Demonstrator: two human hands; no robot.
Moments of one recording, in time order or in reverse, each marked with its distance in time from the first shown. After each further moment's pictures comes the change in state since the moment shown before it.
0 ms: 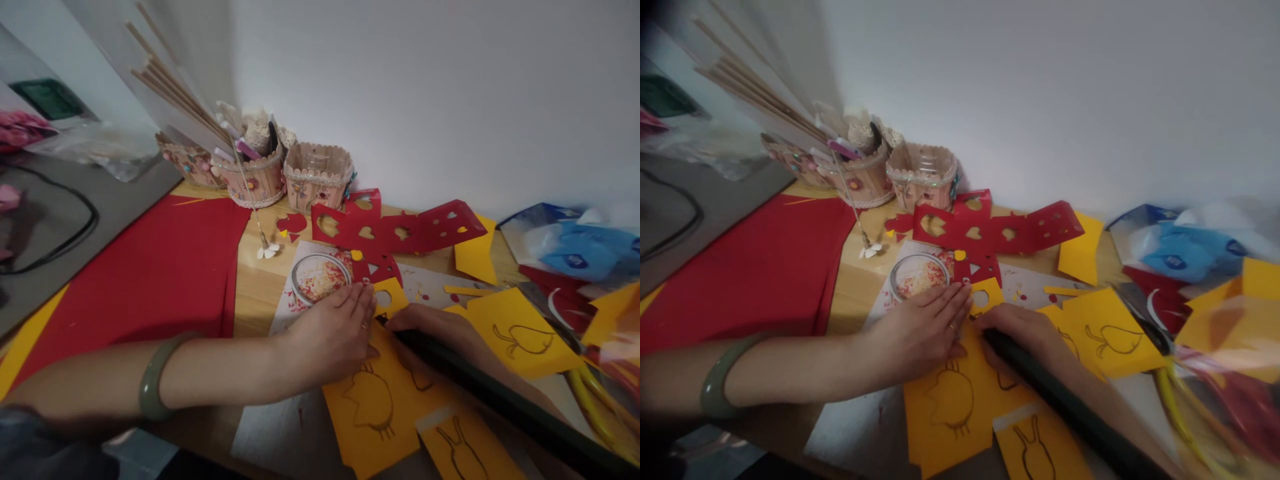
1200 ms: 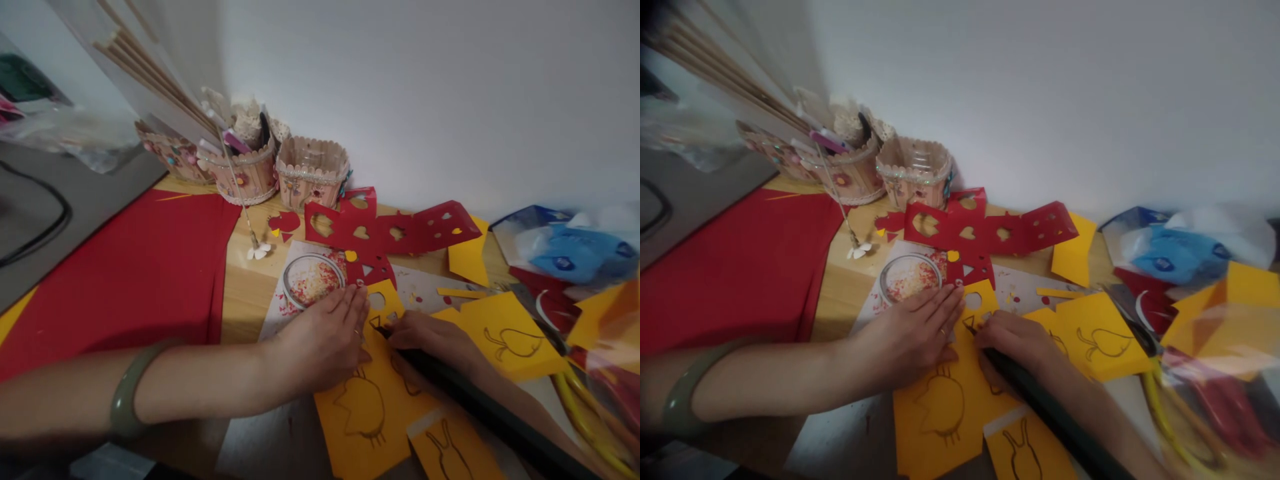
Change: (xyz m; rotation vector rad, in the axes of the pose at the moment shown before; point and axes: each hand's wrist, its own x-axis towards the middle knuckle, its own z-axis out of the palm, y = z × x) left_hand -0.002 -0.004 -0.005 -0.010 0.004 0.013; right_hand -0.006 -0.001 -0.003 -0.071 -0.114 -0.044
